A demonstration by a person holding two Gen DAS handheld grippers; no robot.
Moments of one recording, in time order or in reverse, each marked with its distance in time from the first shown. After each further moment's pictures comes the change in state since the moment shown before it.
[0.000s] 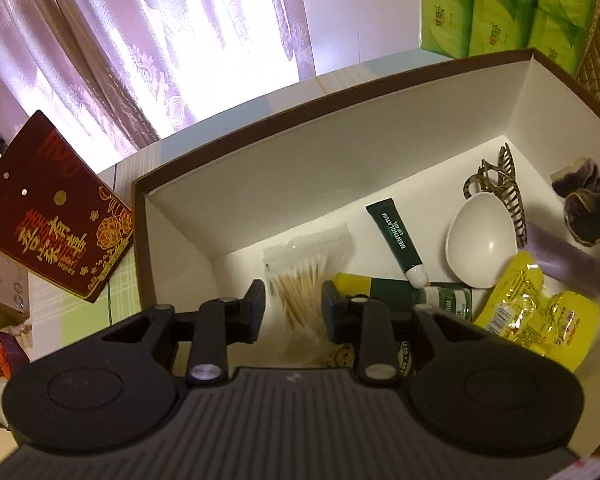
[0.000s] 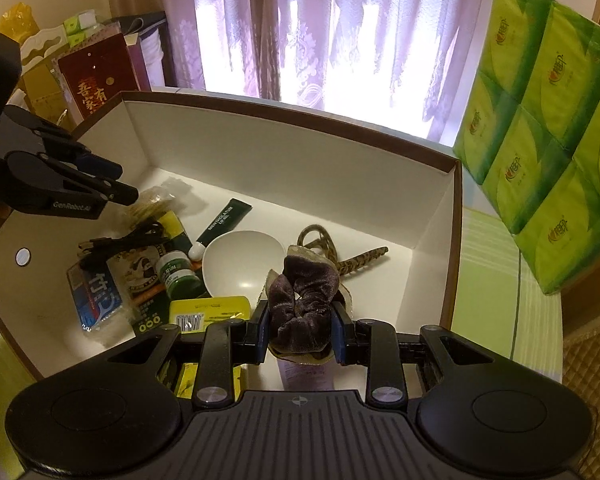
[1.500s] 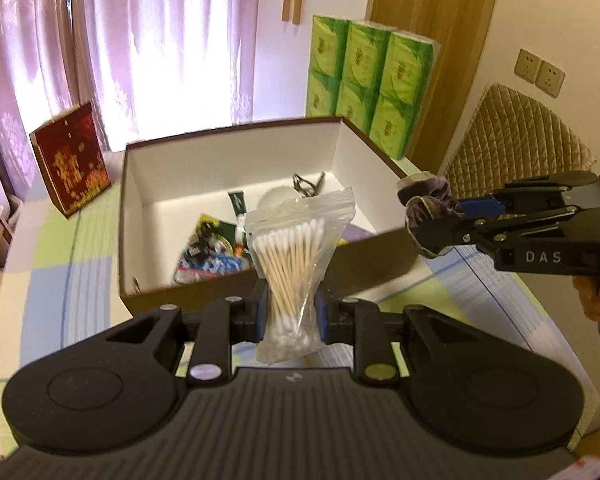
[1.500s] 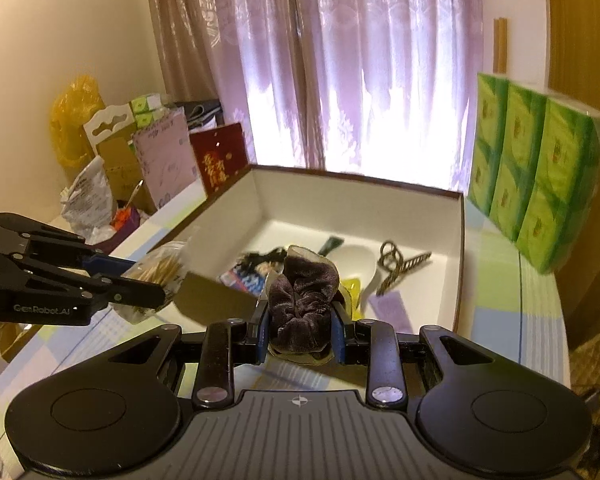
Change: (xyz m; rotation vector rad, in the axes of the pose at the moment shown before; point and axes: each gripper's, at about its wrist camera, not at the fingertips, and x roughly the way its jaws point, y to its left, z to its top) left arm -0.218 -0.067 -0.130 -0.159 -0.263 -0.216; right arm -0.160 0.073 -0.090 0.034 -0.288 0.125
